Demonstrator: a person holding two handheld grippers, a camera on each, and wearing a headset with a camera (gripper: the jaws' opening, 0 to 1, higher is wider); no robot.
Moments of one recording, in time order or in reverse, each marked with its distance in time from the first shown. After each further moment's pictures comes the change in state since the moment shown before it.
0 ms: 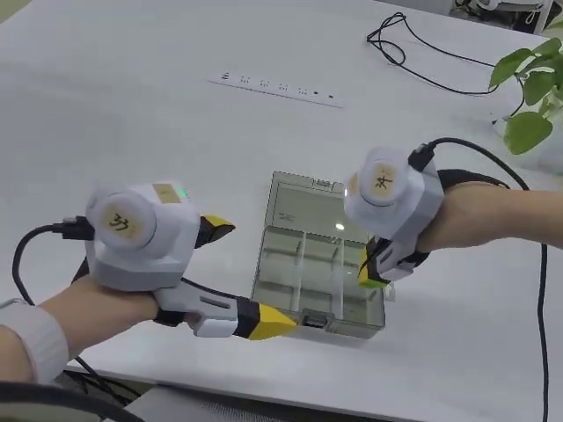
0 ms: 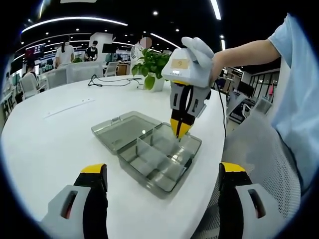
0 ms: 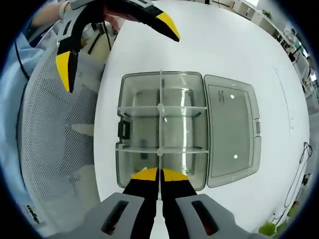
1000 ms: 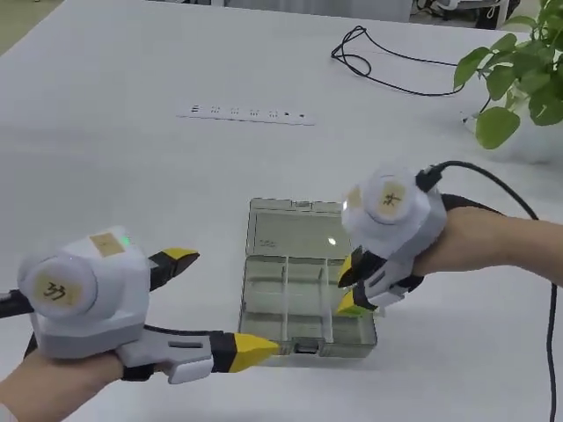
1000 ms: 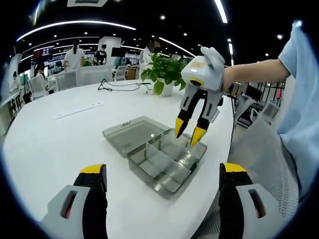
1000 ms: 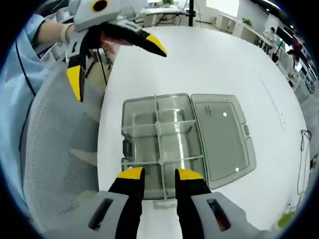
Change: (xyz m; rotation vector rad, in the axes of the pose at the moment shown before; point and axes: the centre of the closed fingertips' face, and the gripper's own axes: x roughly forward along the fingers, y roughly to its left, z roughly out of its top) left arm -0.013 0.010 0.011 -0.008 -0.041 0.082; right arm -0.030 0.002 0.023 0.128 -0.377 -0.049
